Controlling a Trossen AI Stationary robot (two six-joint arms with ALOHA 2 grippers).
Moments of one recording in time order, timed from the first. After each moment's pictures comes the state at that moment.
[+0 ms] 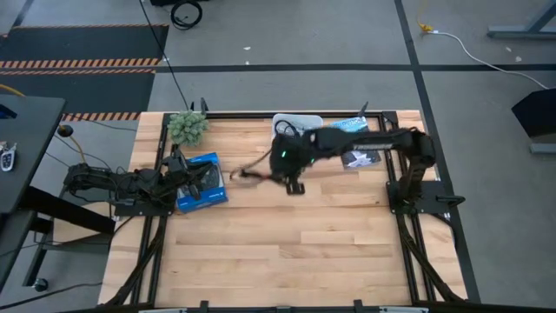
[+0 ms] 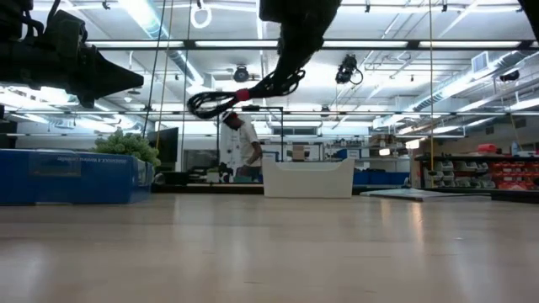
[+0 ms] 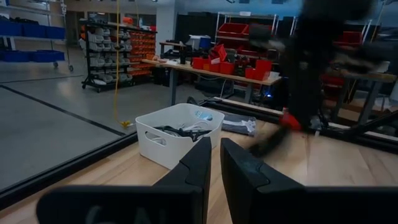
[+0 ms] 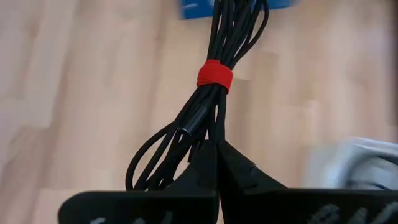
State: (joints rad) left arm -0.19 0.05 0.01 0.10 -0.69 -0.09; right arm -0.07 1.83 1.71 -0.91 -0.02 -0.19
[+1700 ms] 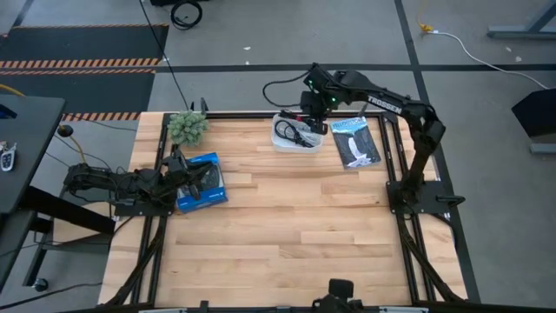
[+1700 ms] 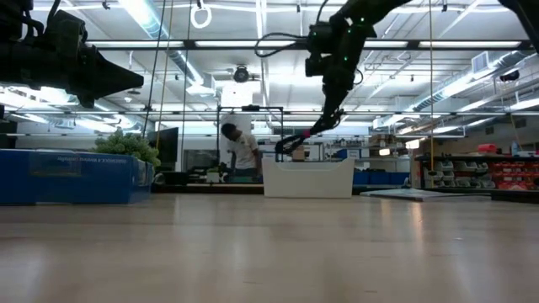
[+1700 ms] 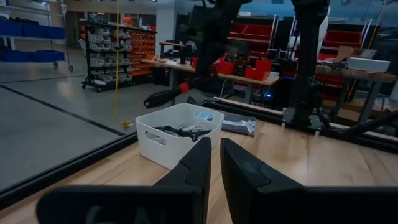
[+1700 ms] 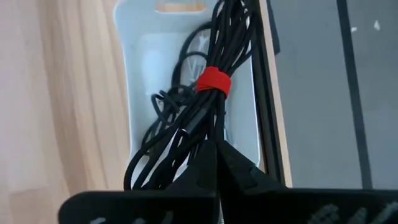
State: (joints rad) left arm -0.19 0.05 0.01 0.10 -0.69 -0.09; right arm -0.62 1.79 1.71 -1.06 -0.05 -0.48
